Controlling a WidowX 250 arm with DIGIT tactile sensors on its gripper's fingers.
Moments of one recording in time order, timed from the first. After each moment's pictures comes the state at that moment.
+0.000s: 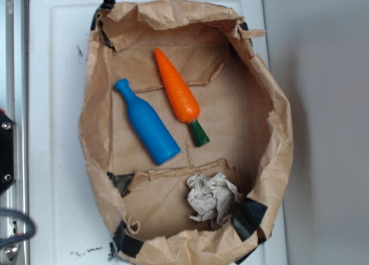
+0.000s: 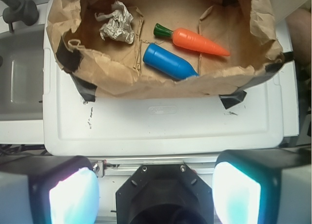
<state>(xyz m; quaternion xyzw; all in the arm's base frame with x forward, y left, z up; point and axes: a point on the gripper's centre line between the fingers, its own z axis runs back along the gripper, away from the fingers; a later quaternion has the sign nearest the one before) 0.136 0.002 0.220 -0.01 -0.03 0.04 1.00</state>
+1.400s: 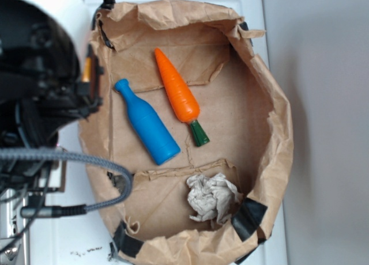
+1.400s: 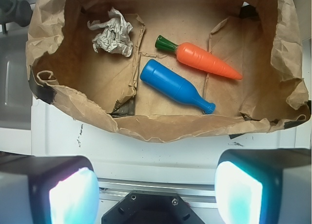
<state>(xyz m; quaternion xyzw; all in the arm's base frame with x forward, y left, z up) 0.175 0.016 0.196 -0.03 -0.01 0.00 1.00</state>
